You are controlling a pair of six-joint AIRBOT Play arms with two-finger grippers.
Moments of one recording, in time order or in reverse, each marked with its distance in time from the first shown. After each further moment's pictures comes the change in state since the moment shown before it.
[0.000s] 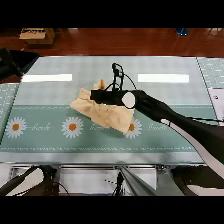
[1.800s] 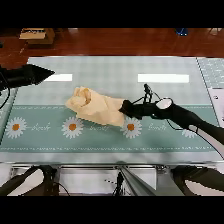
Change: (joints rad) left arm -0.083 0.003 -0.021 0.265 0.032 0.000; right arm -0.343 0.192 -0.426 0.590 0.245 -0.518
